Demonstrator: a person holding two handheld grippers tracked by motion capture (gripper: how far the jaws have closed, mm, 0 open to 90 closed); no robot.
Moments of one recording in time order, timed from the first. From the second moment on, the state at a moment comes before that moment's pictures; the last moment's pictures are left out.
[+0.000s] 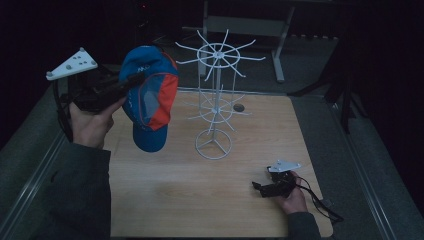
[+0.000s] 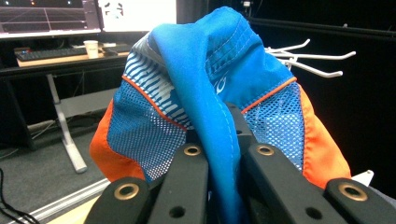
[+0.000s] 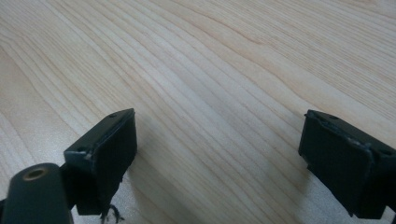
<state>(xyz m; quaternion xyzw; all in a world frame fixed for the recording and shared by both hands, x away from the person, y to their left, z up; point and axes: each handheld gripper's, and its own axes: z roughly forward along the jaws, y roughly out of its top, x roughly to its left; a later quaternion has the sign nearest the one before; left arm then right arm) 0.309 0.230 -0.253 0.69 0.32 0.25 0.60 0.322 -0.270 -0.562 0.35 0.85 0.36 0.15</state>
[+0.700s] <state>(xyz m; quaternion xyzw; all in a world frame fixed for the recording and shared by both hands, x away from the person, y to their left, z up) 0.305 0.230 -0.249 0.68 0.30 0.23 0.63 0.322 -0.270 -0.562 0.35 0.85 0.36 0.15</state>
